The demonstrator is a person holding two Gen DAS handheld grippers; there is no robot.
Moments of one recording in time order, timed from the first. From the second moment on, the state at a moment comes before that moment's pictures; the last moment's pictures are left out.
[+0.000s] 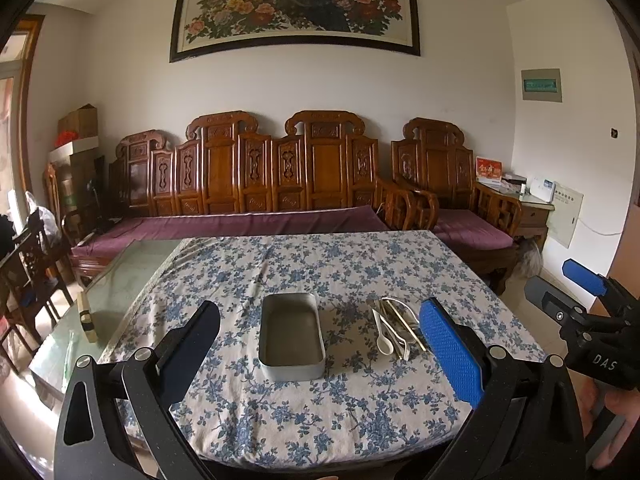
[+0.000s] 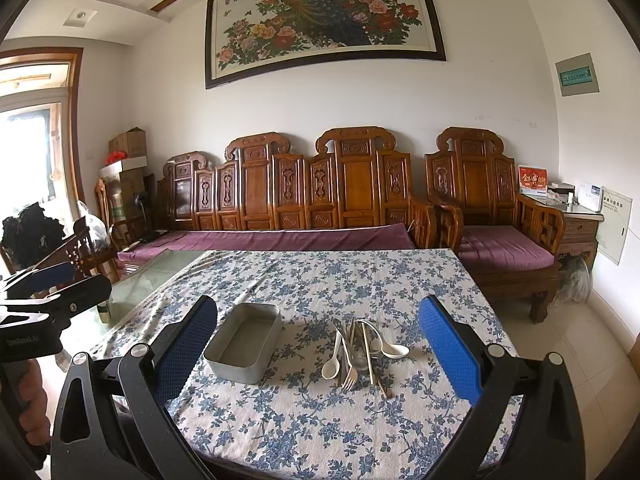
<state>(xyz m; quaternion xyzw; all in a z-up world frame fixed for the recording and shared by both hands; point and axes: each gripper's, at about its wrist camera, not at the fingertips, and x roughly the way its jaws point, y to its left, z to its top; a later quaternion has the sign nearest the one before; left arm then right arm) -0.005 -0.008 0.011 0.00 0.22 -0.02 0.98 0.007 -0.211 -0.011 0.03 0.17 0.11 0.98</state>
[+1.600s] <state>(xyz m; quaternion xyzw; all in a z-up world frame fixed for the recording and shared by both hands) 0.099 -0.017 -0.086 -0.01 0.33 -0.07 0.94 0.105 -0.238 -0.102 -0.02 0.28 0.11 0.95</state>
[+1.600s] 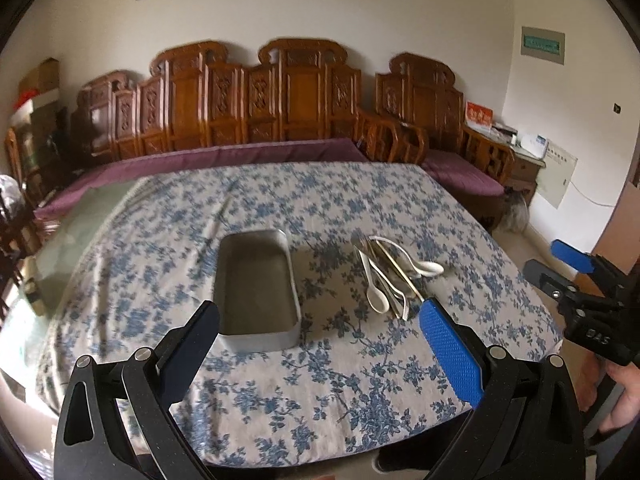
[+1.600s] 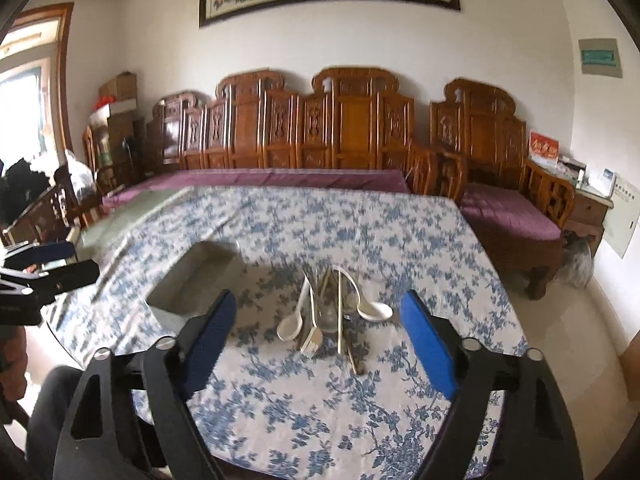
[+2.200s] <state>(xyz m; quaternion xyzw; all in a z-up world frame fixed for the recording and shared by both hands) 0.165 -0.051 -0.170 0.02 0.41 -0.13 0.90 0.234 -0.241 -0.241 -0.03 0.44 0.16 0.88</state>
